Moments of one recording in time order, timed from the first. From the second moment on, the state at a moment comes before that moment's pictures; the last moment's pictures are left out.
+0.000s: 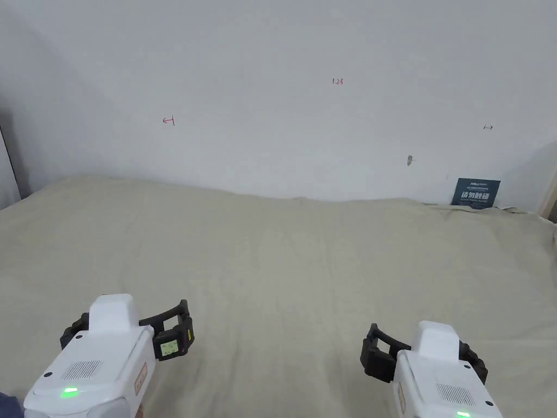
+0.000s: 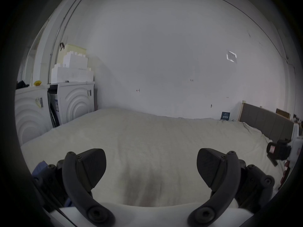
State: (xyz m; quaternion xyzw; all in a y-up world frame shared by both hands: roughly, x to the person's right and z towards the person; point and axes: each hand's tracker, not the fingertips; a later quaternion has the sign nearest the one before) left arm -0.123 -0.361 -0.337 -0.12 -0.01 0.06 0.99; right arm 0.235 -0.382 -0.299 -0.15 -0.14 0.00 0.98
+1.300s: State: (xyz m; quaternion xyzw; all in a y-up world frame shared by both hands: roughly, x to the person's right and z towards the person) left arm -0.115 -0.351 -0.332 -0.09 0.01 0.02 1.00; right arm 0.231 -0.360 -0.311 -0.24 -0.14 -0.08 0.96
